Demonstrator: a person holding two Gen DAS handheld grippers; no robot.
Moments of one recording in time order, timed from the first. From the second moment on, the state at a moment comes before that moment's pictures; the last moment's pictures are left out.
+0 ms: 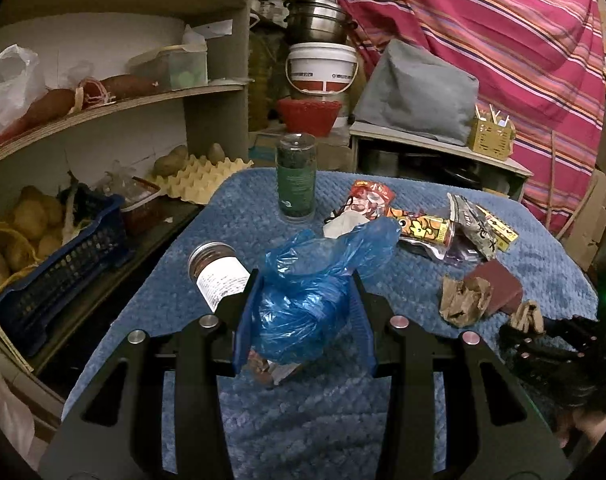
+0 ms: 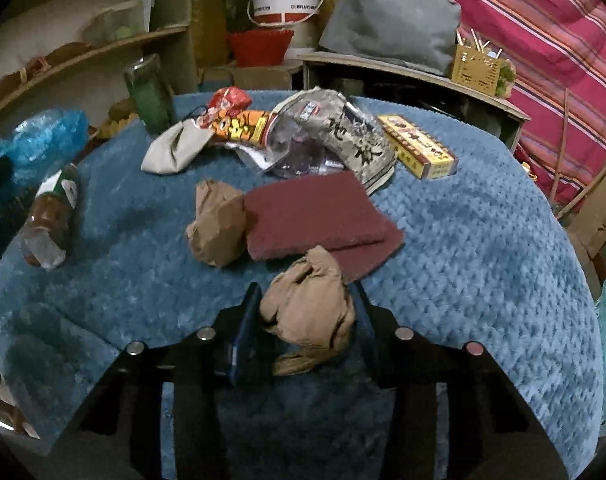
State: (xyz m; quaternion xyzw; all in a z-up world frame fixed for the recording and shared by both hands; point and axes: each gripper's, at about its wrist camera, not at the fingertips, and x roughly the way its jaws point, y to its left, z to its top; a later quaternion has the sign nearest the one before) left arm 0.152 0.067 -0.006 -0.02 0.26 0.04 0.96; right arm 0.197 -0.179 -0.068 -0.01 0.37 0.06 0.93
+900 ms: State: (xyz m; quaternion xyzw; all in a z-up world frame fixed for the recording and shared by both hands) left arm 0.163 -0.088 0.028 -0.03 0.24 -0.06 0.97; right arm 0.135 -0.361 -0.012 0.02 0.27 -0.05 0.96
